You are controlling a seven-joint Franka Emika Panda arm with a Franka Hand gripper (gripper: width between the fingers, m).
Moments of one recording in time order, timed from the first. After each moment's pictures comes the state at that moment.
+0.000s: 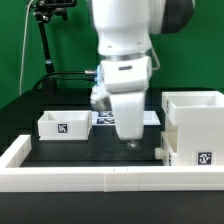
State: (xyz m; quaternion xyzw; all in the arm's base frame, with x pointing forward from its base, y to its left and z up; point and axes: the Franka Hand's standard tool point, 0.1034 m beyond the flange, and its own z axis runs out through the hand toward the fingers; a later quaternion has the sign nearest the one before) arm 0.513 -0.015 0.037 -0.74 -0.67 0.01 0.07
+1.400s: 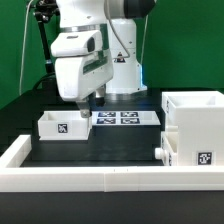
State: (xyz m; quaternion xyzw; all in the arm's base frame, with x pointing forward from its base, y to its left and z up) arm 0.452 -0.080 0.061 -0.81 -0.59 -0.02 0.03
